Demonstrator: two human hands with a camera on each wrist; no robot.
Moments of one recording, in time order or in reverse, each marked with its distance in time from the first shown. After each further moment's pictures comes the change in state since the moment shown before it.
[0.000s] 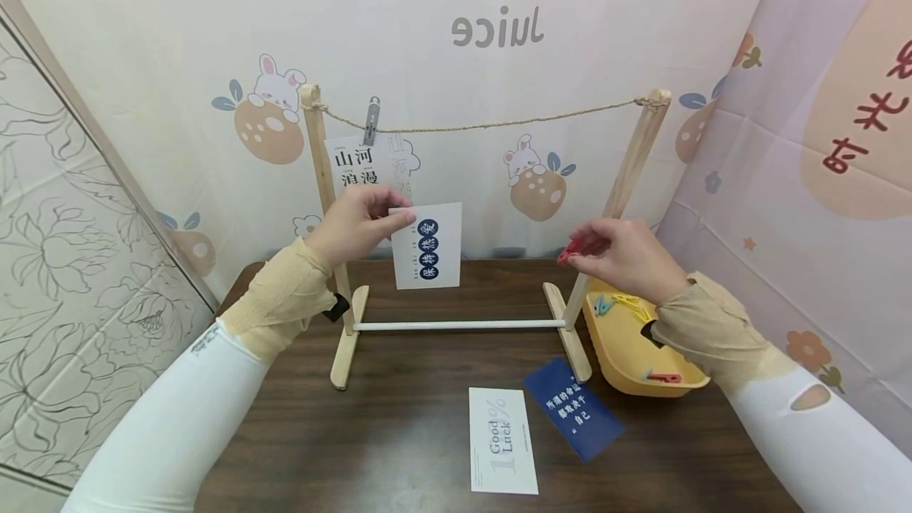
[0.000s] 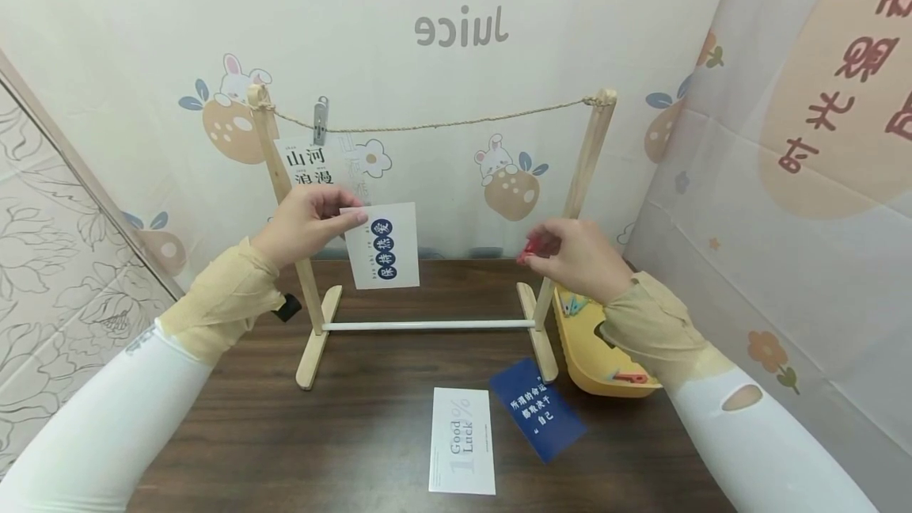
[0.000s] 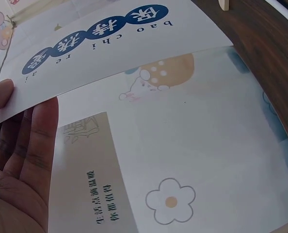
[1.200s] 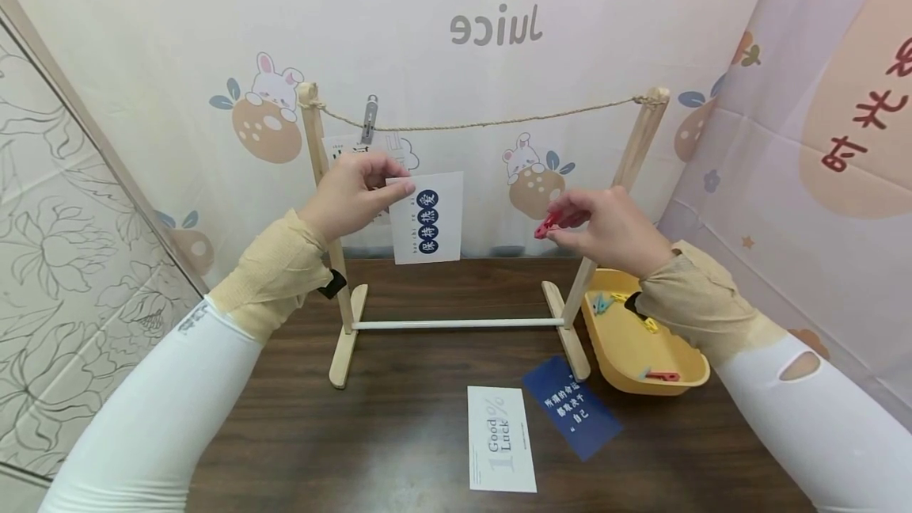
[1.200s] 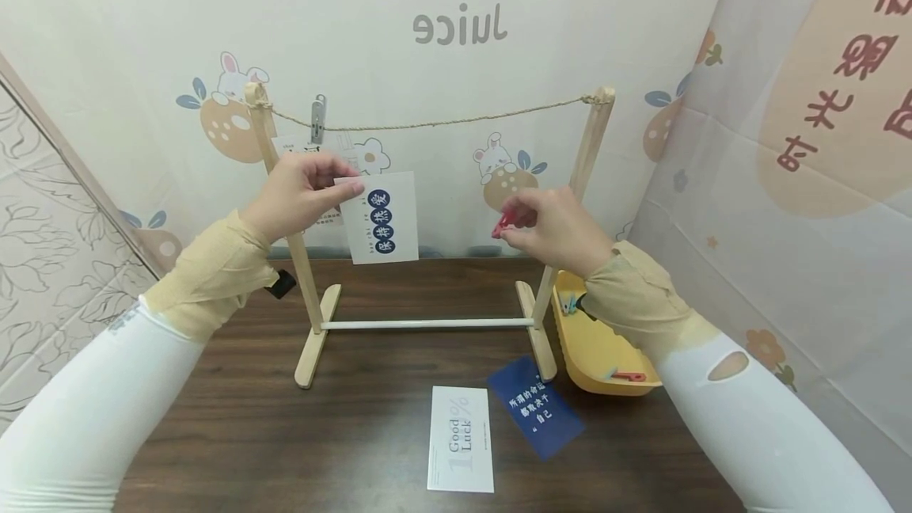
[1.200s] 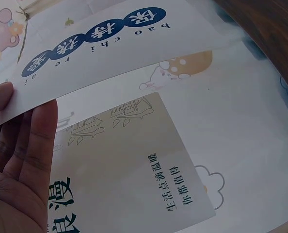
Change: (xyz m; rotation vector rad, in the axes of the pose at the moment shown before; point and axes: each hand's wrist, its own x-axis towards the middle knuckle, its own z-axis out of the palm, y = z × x) left_hand 0.019 0.026 -0.019 0.039 0.050 0.015; right_hand 0.029 -0.038 -0.016 -0.014 -0.016 -0.077
